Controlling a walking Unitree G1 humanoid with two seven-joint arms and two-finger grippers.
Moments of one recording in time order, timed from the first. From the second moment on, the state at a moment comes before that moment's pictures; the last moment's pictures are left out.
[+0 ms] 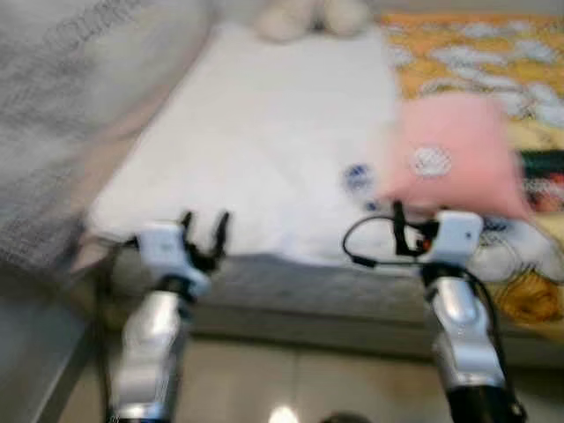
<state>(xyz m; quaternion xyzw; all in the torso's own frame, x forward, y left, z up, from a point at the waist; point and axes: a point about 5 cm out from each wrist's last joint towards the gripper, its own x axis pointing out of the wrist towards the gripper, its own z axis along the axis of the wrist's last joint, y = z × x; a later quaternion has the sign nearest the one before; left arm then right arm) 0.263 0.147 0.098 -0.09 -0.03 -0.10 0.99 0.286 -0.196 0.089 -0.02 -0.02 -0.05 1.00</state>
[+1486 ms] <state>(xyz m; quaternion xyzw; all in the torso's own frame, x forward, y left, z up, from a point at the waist) 0.269 0.160 0.088 -0.05 0.00 -0.02 1.00 0.298 -0.176 0.086 -0.03 0.02 0.05 1.00</state>
